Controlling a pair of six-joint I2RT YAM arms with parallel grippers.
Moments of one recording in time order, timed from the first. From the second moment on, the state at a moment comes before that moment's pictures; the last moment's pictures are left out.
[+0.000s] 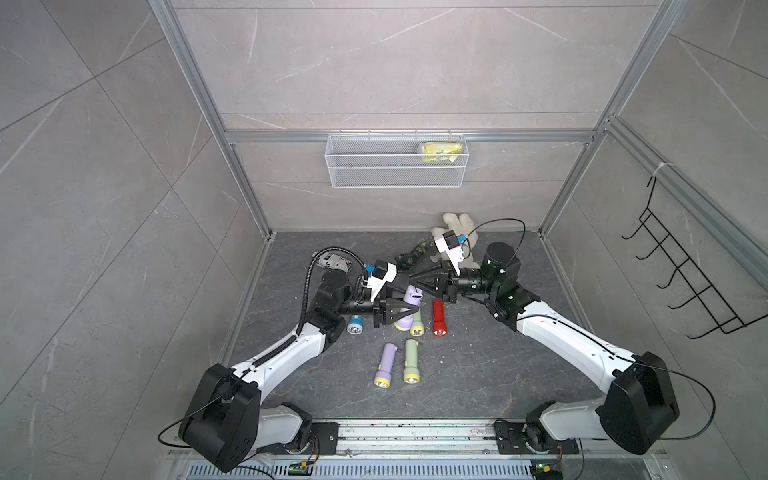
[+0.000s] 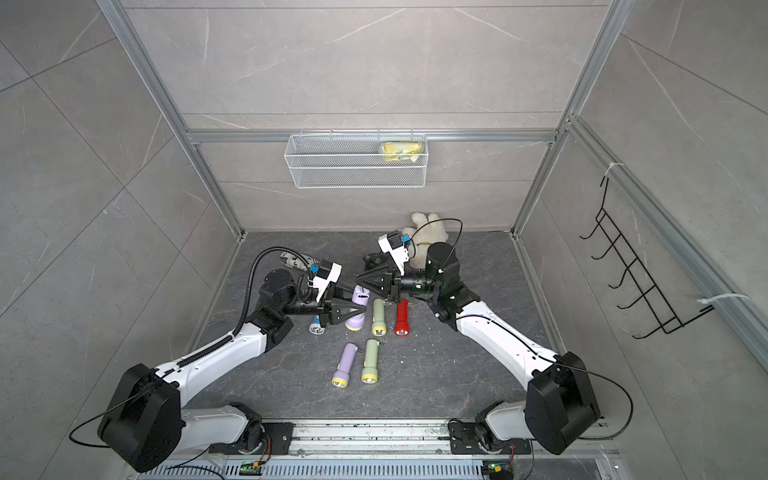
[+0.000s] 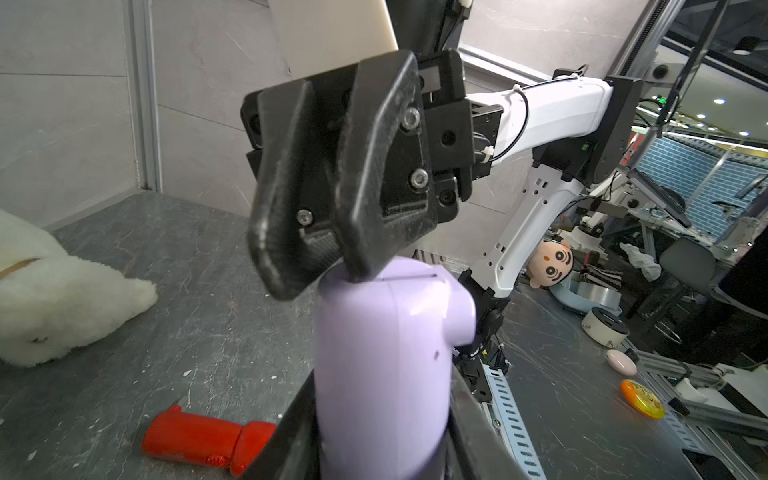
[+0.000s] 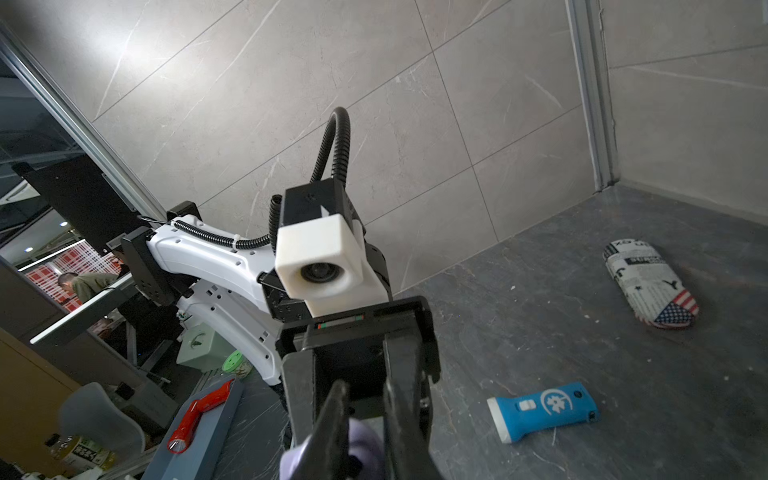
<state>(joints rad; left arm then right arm) -0.53 1.28 0.76 0.56 1.11 -0.27 0.52 1.40 1.03 0.38 -1.01 0.46</state>
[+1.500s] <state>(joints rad) -0.67 1.39 1.00 -0.30 -0.01 -0.21 0.49 1.38 1.04 -0.34 0.00 0.33</state>
